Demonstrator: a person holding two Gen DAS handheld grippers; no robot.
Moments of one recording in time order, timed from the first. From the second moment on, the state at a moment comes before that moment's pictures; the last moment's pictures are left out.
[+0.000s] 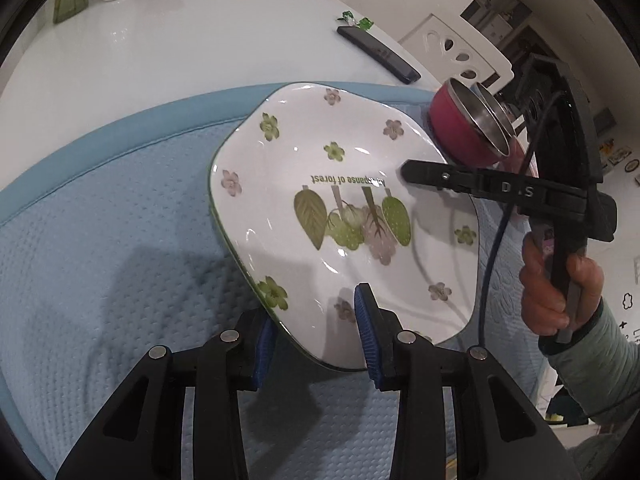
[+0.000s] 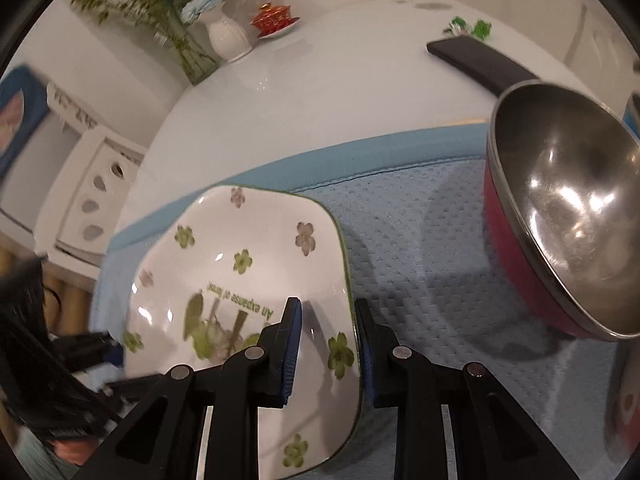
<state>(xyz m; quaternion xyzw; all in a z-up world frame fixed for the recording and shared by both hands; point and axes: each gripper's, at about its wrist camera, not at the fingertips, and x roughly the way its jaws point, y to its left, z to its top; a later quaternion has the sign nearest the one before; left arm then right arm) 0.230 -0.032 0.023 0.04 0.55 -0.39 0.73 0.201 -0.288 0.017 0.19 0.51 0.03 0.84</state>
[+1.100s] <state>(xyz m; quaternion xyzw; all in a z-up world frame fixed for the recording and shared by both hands) 0.215 -0.021 0.067 0.01 0.50 -0.30 0.81 0.142 -0.266 0.036 0.24 0.49 0.04 0.83</state>
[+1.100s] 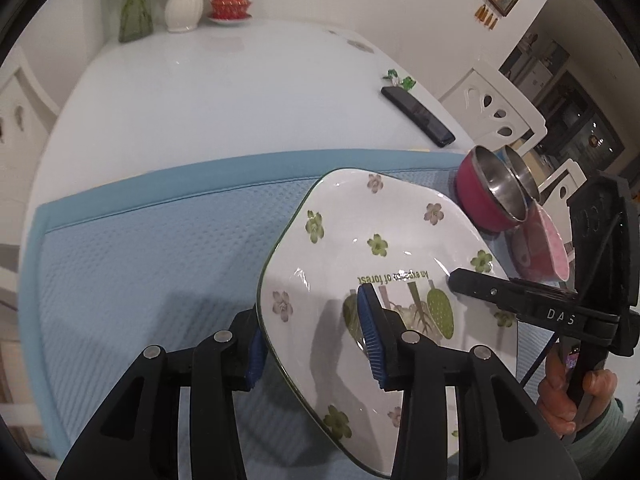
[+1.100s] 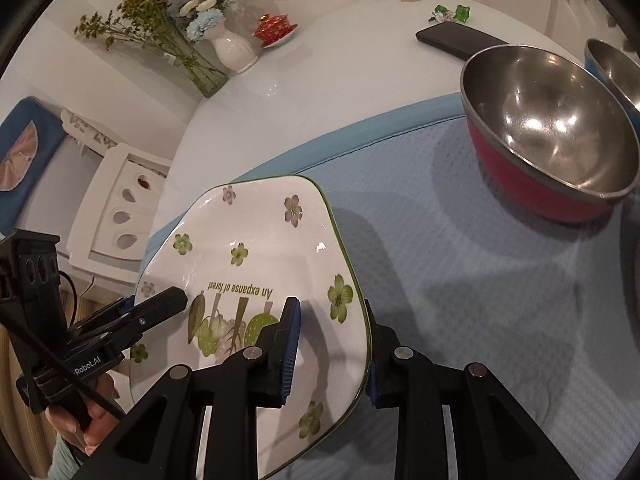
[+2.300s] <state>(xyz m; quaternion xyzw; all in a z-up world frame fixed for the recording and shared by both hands) -0.055 0.102 0.074 -0.11 0.53 -0.22 0.81 -0.072 -0.141 0.056 0.16 0.58 0.14 0.78</state>
